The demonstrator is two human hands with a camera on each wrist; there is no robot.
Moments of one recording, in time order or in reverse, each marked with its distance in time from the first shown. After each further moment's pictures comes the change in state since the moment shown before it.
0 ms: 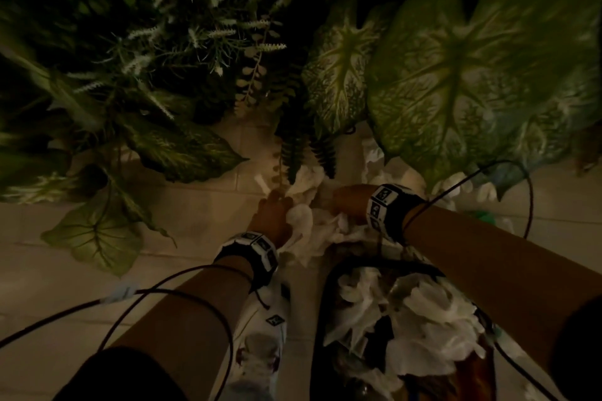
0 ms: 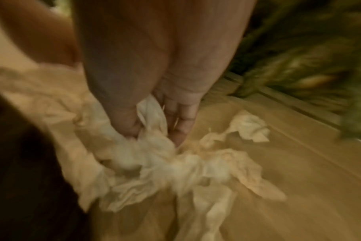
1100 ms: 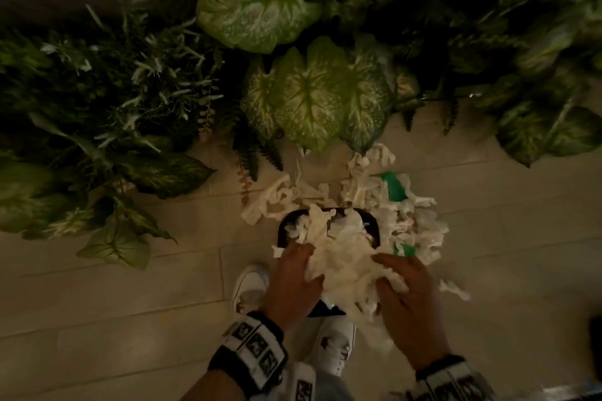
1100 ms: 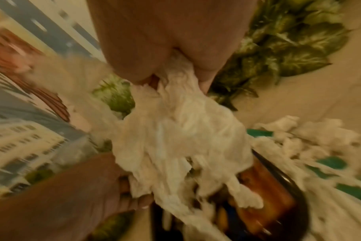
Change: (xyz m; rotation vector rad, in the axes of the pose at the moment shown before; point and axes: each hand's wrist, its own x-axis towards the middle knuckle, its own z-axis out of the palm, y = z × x) left_hand -0.263 0.154 -0.010 -0.494 -0.014 0.300; right_hand -0.358 -0.201 0.037 1.356 1.112 0.733
